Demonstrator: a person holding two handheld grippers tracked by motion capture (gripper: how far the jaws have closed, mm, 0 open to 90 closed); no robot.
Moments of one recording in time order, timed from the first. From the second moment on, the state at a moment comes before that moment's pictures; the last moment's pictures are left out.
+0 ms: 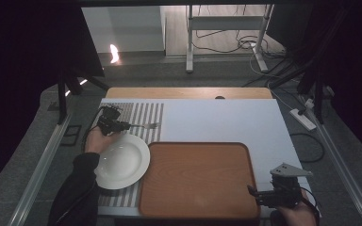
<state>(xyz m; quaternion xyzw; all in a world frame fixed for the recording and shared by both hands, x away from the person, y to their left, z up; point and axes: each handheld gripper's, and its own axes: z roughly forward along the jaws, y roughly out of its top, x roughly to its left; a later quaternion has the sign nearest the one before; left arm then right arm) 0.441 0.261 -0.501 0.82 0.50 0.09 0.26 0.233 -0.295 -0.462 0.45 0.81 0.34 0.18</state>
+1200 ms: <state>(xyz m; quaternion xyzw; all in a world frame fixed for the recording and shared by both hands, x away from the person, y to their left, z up) 0.473 0.295 -0.523 0.81 0.54 0.03 0.21 0.231 -0.296 -0.462 0.44 0.81 0.34 0.18</state>
